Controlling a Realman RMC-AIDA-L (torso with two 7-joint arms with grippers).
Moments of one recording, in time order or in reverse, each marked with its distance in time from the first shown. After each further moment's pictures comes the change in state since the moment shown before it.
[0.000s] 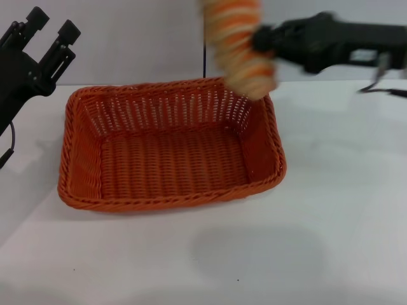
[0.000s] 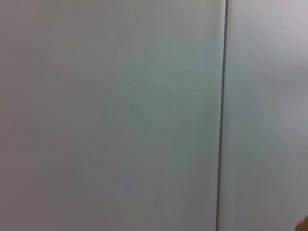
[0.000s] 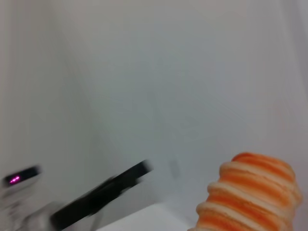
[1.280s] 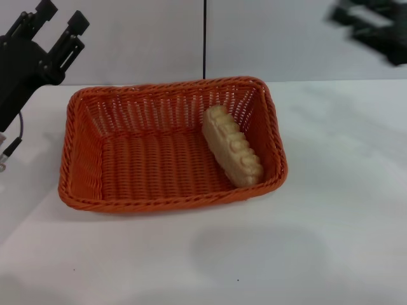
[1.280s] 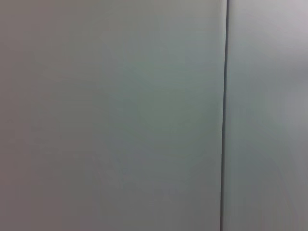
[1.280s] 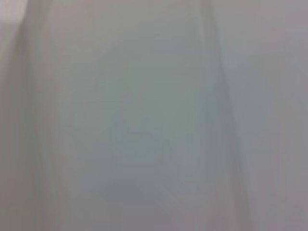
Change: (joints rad) left arm -0.040 -0.003 -0.005 -0.004 0.000 -0.041 0.016; right arm -0.158 0.000 0.225 0.238 0.291 -0.115 -0.410
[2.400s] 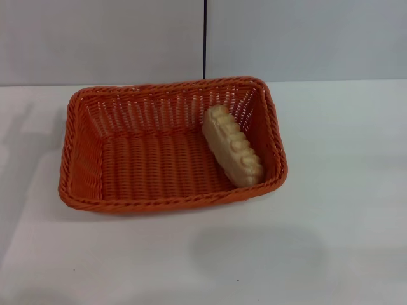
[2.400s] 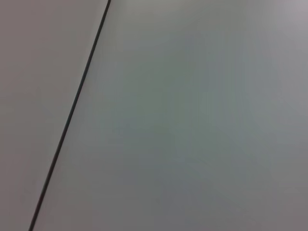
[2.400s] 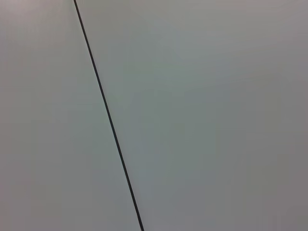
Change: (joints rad) left arm 0.104 -0.005 -0.298 -0.246 -0.080 0.160 0.258; right arm -0.187 0.000 0.771 0.335 0.107 -0.007 -0.385
